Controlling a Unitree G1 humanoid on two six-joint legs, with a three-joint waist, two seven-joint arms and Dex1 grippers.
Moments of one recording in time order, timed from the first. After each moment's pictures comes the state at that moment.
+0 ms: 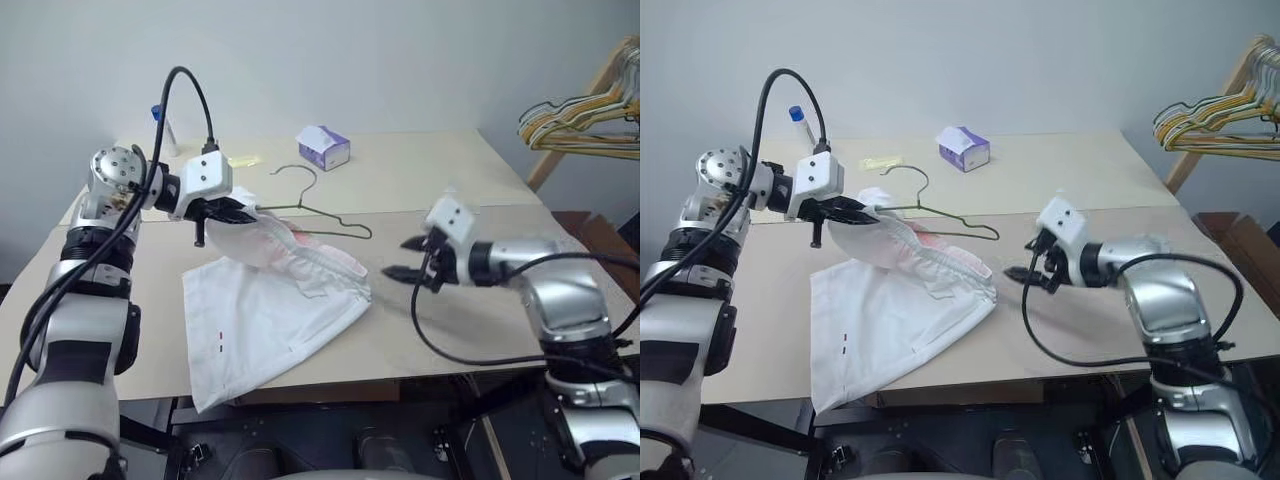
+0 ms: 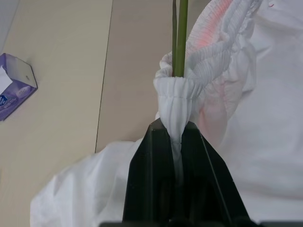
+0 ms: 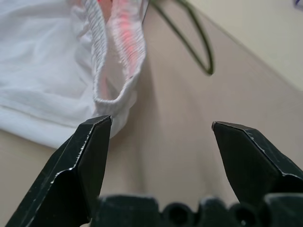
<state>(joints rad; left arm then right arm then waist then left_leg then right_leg) -1.10 0.68 -0.19 0.94 0.04 -0.24 -1.46 -0.48 -0.60 0.07 -0.22 0.19 0.90 0.93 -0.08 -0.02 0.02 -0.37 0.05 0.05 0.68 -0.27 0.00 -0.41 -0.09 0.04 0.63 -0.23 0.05</state>
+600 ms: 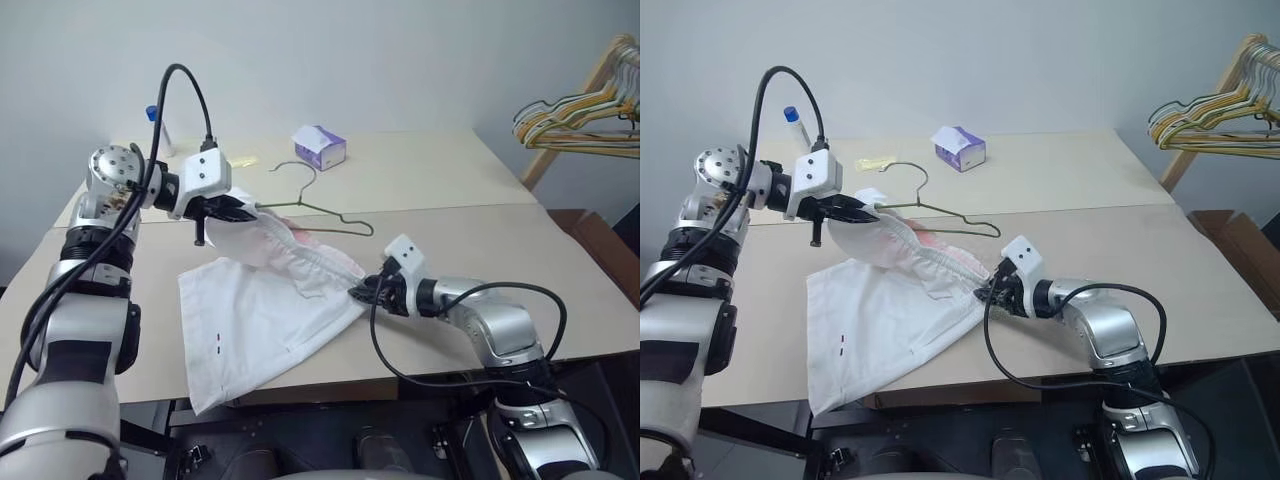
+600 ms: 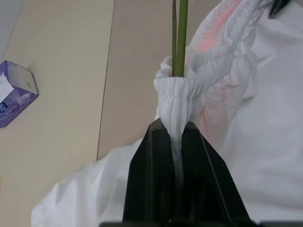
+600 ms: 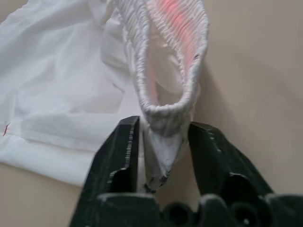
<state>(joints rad) -1.10 0.68 -0.17 0.94 0.03 -0.24 -1.46 -0.41 -0.41 0.13 -0.16 0.26 0.91 0.74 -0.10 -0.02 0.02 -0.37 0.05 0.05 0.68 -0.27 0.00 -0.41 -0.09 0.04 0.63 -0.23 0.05</state>
